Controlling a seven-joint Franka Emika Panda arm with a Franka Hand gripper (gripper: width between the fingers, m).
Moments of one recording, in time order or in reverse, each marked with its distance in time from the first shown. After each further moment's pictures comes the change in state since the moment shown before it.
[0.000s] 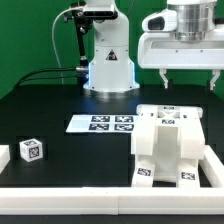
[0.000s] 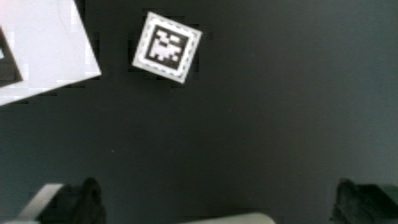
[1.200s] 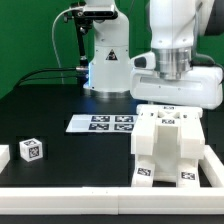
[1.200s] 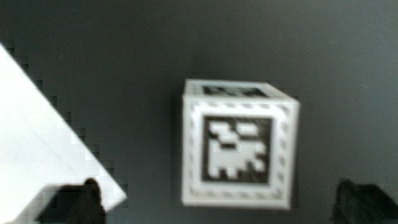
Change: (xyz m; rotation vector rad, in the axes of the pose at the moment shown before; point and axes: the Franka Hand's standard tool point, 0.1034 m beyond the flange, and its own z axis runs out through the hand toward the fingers) arm -0.027 0.037 0.097 0.015 0.060 0.304
